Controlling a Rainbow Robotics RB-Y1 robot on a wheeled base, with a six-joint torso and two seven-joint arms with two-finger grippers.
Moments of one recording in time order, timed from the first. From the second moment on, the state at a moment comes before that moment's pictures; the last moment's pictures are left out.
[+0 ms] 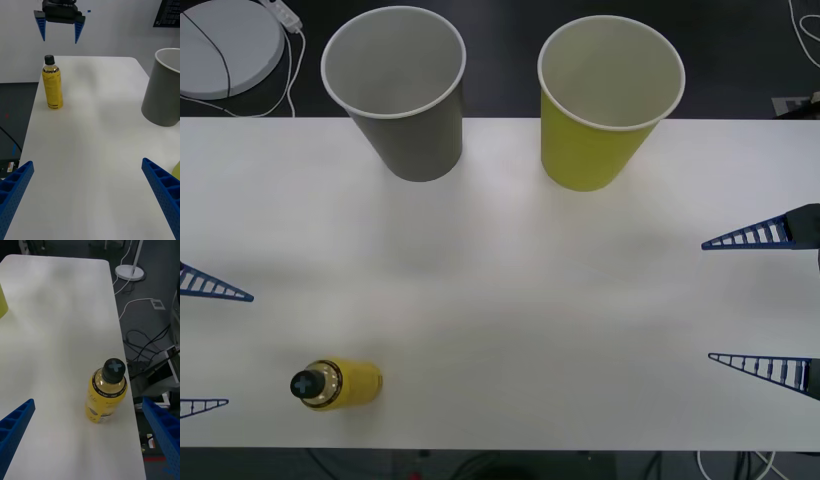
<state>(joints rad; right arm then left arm) 0.36 -1.18 -0.24 -2.02 0.83 -1.12 0.23 0.34 1.29 0.19 -1.70 -0.84 -1.37 -0.39</state>
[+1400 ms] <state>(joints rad) 0.36 -1.18 -0.24 -2.02 0.83 -1.12 0.23 0.62 1.23 0.30 -1.51 -0.77 -1.48 -0.67</state>
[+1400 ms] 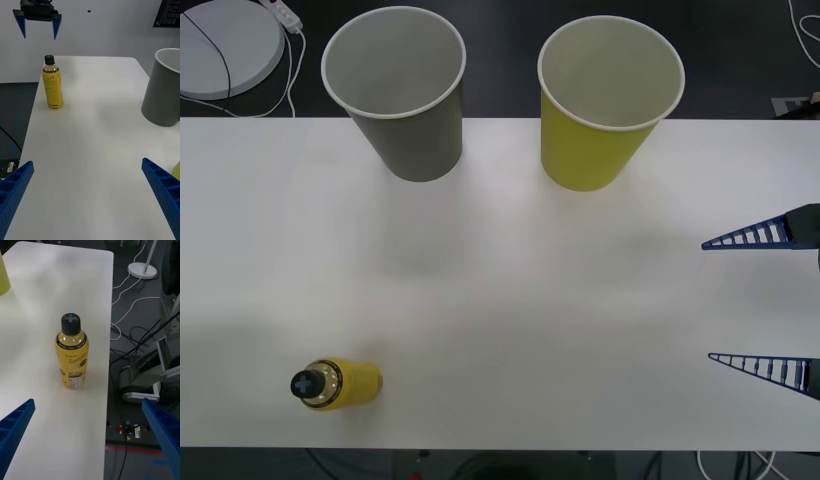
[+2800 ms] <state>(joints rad) 0.36 -1.18 -0.24 -2.02 0.83 -1.12 0.23 0.33 1.08 -0.01 -1.28 -0.80 -1.46 -0.81</state>
